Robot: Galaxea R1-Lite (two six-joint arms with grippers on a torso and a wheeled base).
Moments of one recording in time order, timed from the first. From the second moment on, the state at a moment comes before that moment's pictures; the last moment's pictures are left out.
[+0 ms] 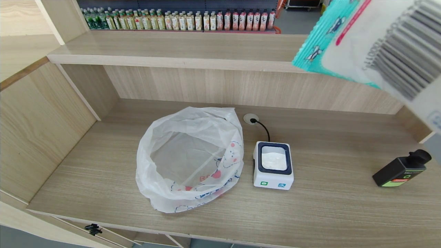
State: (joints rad) left arm -0.12 0.10 0.00 0.00 -0.06 -0.01; right arm 0.43 1.55 -2.00 1.26 1.43 -0.20
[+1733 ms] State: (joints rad) left arm -0.12 0.10 0.00 0.00 -0.06 -0.01; right arm 0.27 1.25 -1.71 1.12 1.40 -0.10
